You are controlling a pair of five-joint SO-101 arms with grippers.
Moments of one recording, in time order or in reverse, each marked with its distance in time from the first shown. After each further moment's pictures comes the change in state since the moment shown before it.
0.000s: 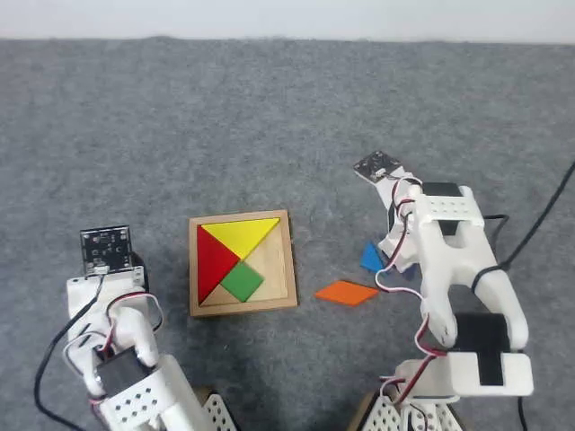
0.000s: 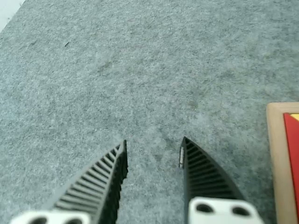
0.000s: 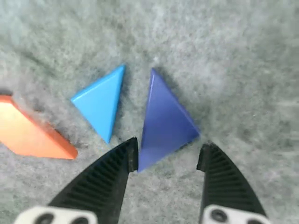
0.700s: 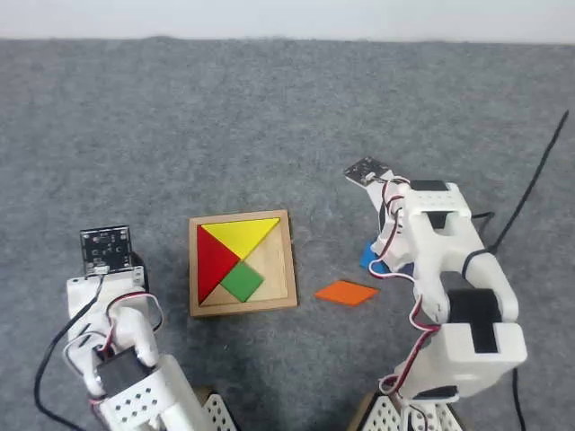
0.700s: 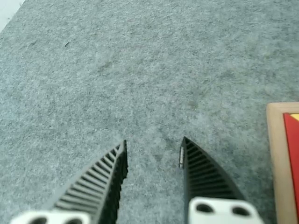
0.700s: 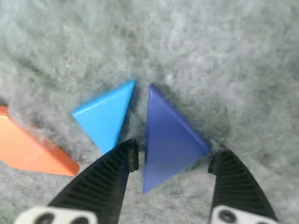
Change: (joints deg) left arm 0.0 0.0 0.0 0.0 0.0; right arm -1.6 9.7 -3.3 -1.6 -0.1
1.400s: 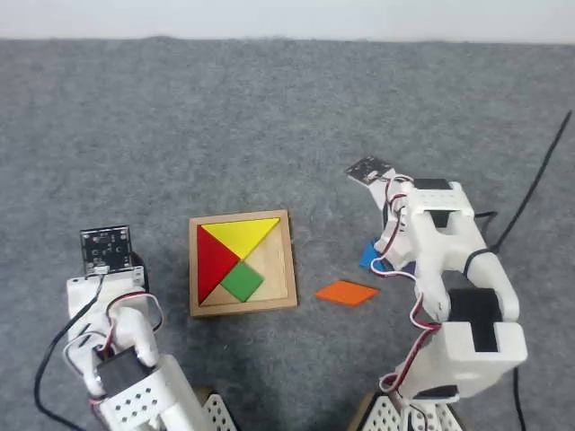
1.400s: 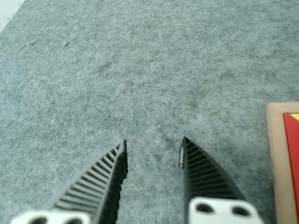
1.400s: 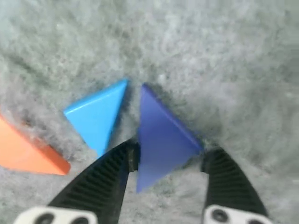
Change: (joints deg) left arm 0.0 0.0 0.0 0.0 0.0; right arm 0.7 0.1 -0.6 -0.3 1.4
